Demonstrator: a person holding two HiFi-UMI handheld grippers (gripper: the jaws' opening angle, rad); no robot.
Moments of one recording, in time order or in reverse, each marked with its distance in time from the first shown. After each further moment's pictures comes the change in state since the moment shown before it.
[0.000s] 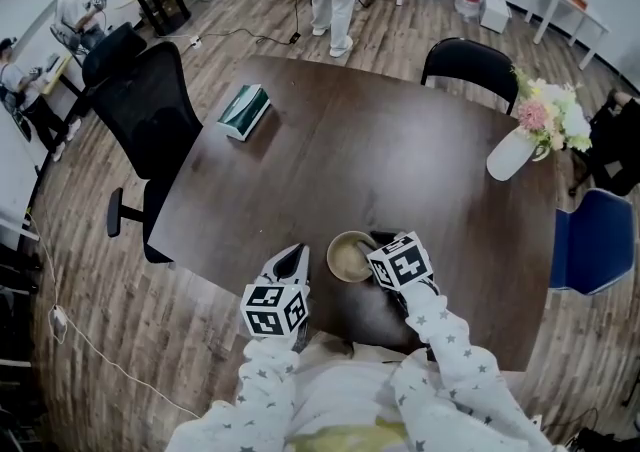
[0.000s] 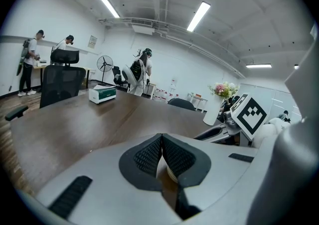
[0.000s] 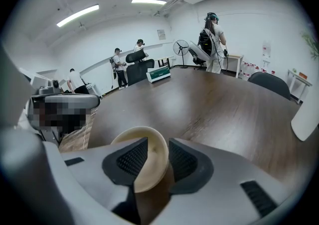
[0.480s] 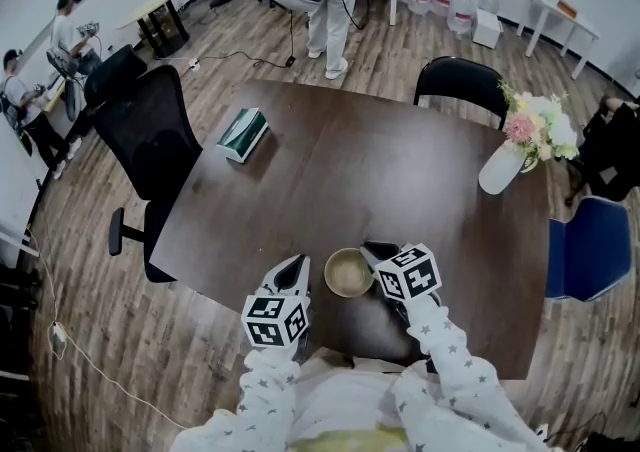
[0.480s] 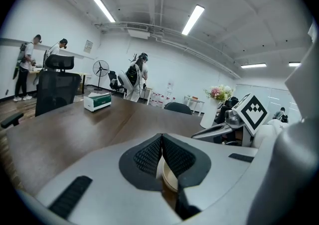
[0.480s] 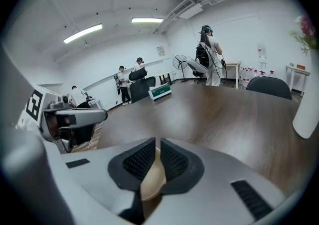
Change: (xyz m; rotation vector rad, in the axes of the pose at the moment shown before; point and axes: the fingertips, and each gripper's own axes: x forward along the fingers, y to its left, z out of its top) left arm 0.001 -0.014 0.020 0.040 -0.043 -0.030; right arm -0.028 -0.004 0.030 0.039 -0.182 0.056
